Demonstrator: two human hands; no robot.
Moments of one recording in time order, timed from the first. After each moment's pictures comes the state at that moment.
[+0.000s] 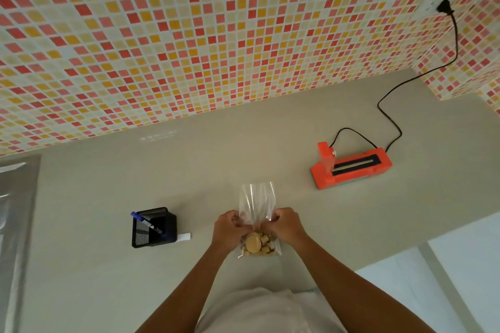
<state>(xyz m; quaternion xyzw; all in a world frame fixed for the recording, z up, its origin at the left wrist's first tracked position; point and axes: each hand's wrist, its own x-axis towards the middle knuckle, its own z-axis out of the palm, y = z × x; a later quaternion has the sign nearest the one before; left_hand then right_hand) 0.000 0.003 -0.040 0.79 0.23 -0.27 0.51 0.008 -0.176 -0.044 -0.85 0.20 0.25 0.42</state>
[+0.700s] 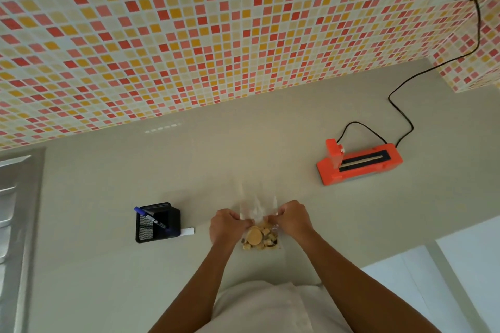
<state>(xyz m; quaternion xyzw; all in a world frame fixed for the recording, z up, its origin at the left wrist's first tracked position) 0.004 -0.003 -0.017 0.83 0.31 -0.25 0.39 0.020 -0.180 -0.040 -0.88 0.21 0.29 0.32</state>
